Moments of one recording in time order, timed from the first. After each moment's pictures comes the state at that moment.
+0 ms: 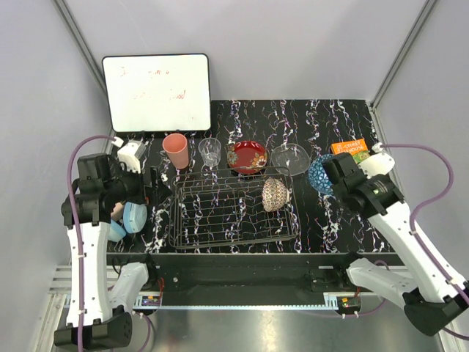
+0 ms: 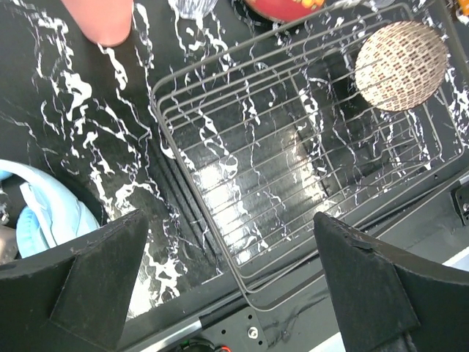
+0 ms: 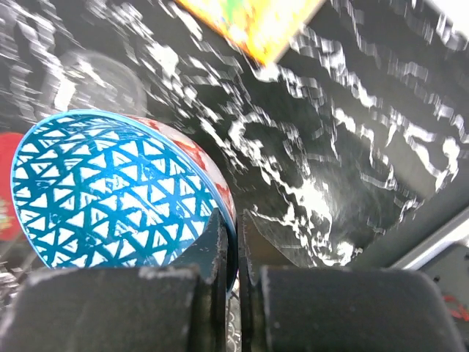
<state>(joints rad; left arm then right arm) 0.14 0.81 1.12 -1.08 0.59 0.13 0.50 0.98 1.11 -1.20 0.71 1.14</state>
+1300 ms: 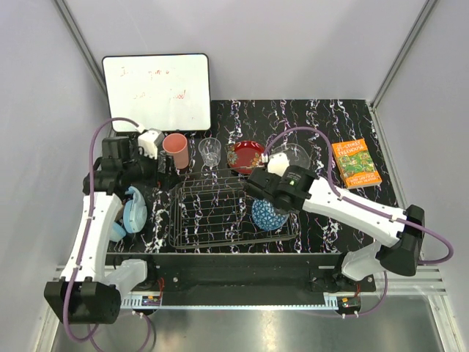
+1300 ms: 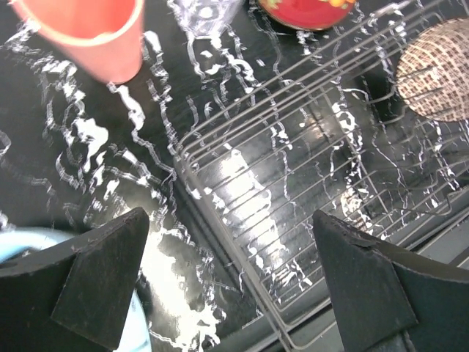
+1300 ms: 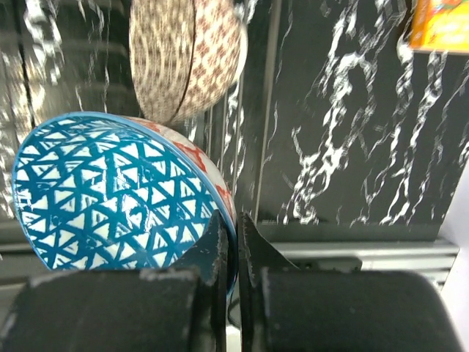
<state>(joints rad) 0.02 1.02 1.05 -0.81 0.51 0.17 1.07 1.45 1.42 -1.36 0.60 0.78</state>
